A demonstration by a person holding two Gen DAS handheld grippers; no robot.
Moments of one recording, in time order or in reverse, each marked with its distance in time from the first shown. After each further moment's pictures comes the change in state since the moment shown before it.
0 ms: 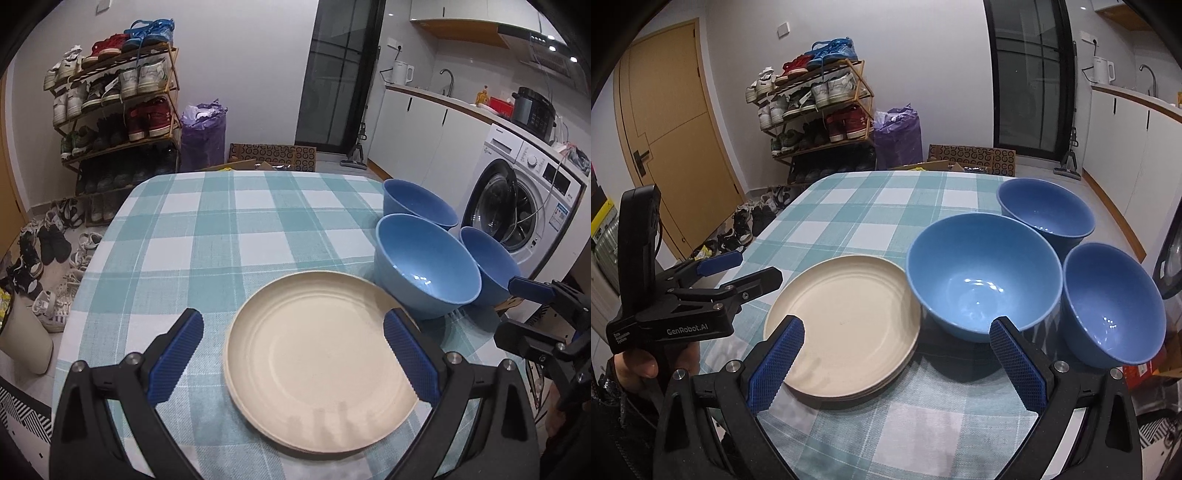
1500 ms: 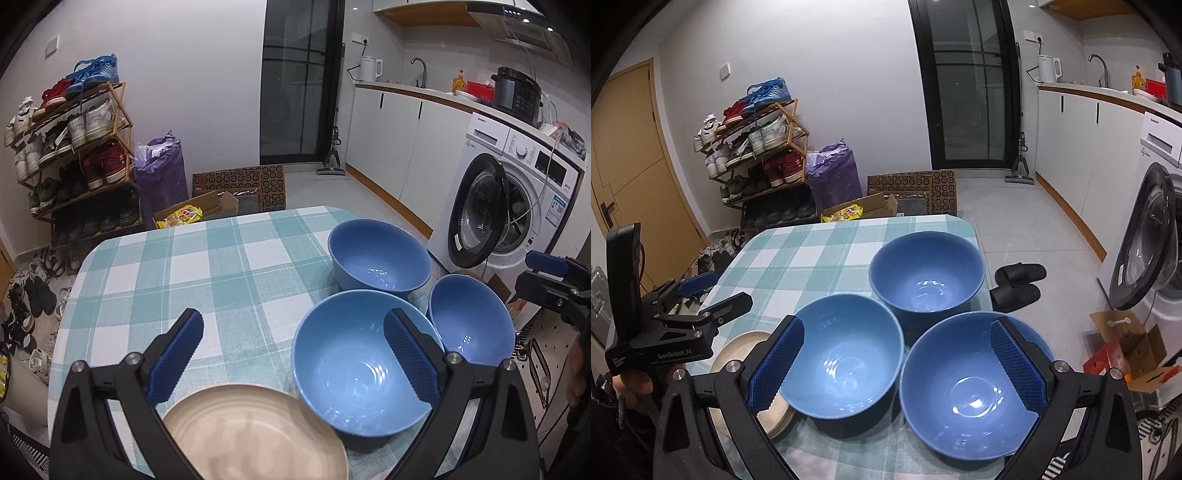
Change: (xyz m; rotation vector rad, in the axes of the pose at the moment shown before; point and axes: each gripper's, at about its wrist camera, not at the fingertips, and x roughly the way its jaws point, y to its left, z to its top) left arm 0.060 -0.104 0.102 0.124 -0.017 -0.017; right arm -0.043 -0.153 0.082 0.121 -0.073 -0.128
